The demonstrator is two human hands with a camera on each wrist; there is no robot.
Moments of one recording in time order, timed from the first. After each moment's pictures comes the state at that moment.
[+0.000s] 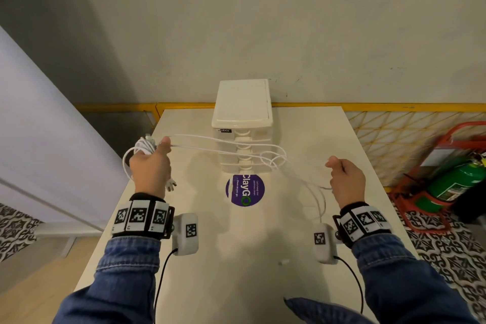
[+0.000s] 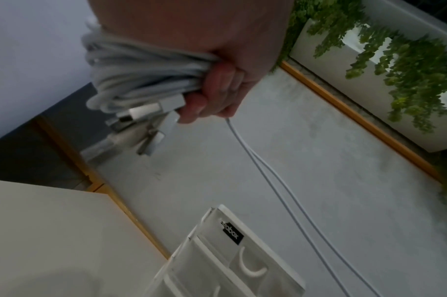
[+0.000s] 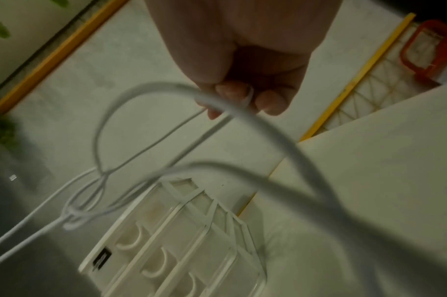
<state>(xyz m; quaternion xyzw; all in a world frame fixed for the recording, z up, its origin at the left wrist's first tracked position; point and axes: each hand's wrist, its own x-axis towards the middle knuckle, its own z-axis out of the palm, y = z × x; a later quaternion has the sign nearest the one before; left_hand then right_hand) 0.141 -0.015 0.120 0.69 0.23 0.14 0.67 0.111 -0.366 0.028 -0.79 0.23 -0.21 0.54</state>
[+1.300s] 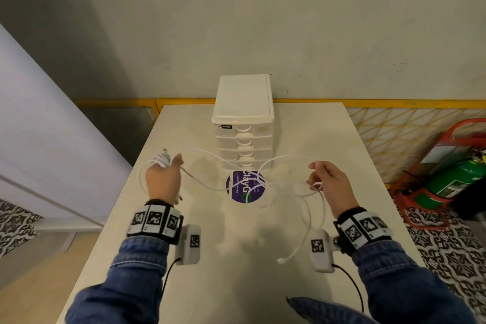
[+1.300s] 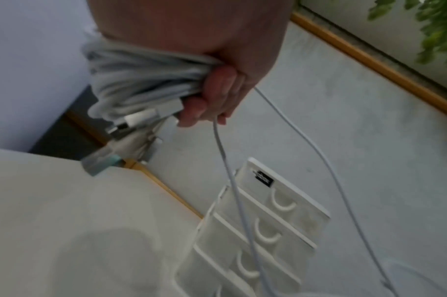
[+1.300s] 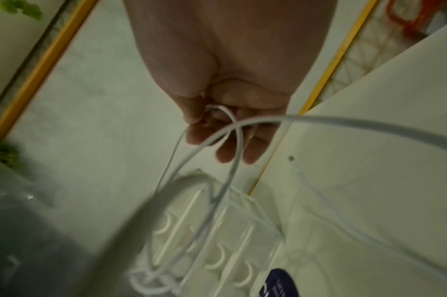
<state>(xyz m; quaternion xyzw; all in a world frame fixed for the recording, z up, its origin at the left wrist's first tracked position) 0.146 -0.015 0.068 0.78 0.26 0.09 0.56 0.097 -0.337 0.035 -0.71 0.14 -0.10 0.68</state>
